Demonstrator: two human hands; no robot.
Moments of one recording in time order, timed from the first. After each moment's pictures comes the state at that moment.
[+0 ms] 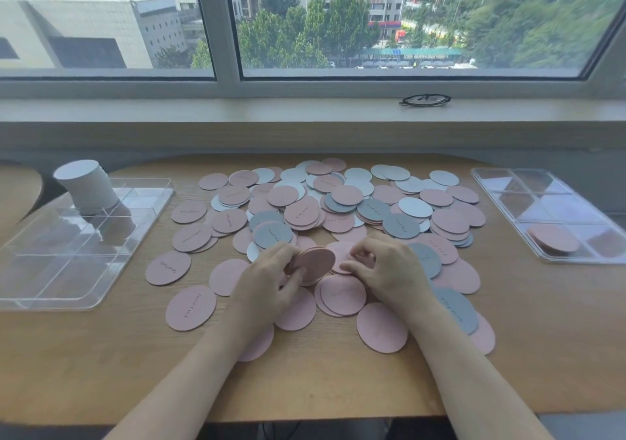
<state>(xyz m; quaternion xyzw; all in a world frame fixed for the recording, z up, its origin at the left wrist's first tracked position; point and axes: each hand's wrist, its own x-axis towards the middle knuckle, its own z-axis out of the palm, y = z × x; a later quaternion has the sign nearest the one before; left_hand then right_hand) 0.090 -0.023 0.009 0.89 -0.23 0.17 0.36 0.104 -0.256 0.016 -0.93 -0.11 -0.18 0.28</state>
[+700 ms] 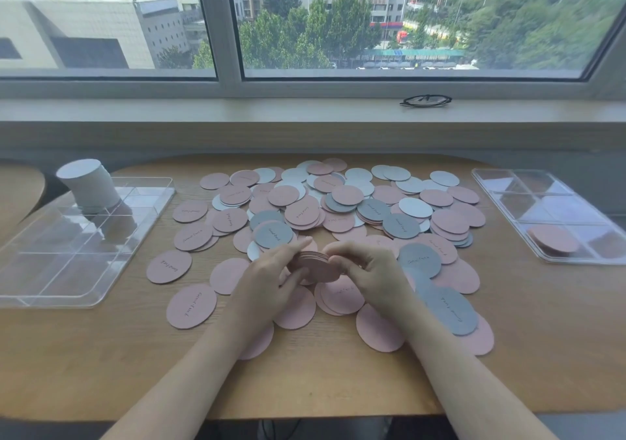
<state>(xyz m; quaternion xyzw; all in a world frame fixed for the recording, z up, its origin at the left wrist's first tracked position) 0.092 -0.023 0.007 0.88 -0.24 0.18 0.37 0.091 -0.234 0.022 -0.81 -0.17 -0.06 0.55</state>
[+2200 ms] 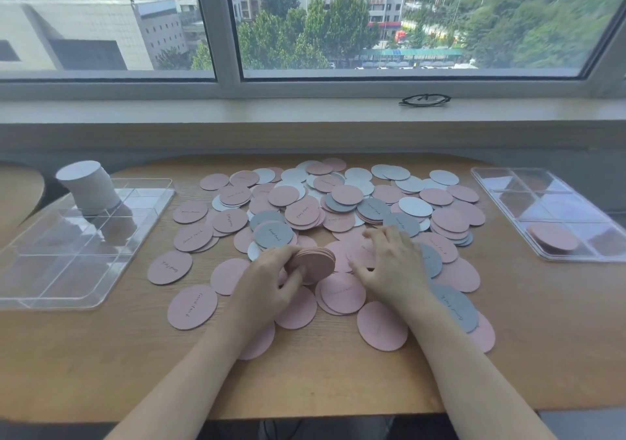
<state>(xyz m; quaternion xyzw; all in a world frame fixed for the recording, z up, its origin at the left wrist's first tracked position) 0.089 -0.021 0.010 0.89 -0.21 0.14 0.39 0.105 -0.256 0.013 -0.98 -0.03 -0.14 0.15</state>
